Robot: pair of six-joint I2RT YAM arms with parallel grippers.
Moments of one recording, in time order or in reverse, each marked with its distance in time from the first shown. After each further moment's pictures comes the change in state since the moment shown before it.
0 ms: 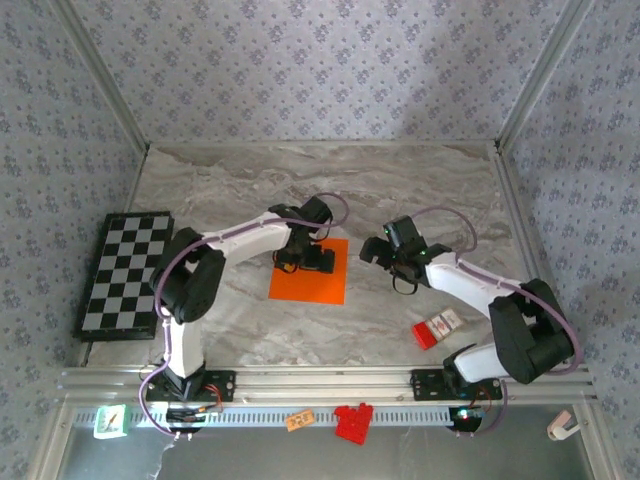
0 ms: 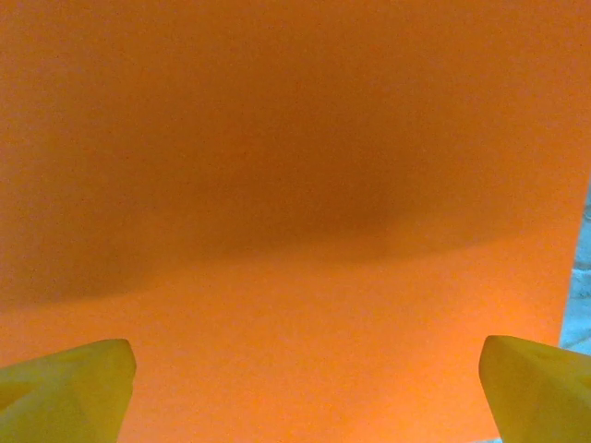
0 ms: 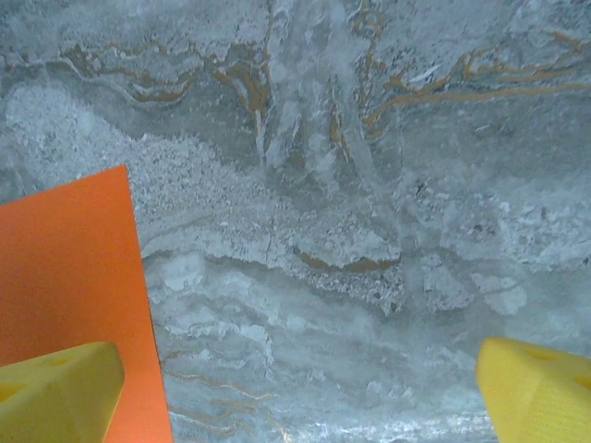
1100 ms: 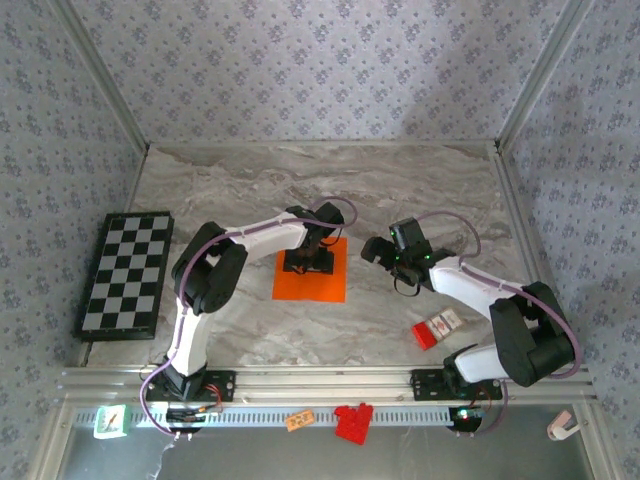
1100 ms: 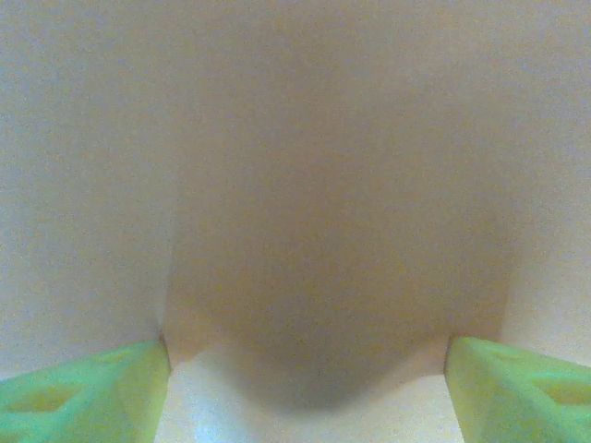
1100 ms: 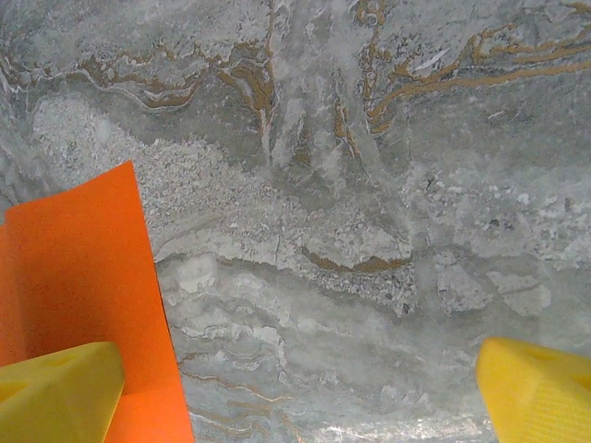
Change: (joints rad) left arm -0.034 0.129 0.087 -0.047 -0.088 -0.113; right arm -0.032 -0.013 -0.047 0.070 -0.068 0.040
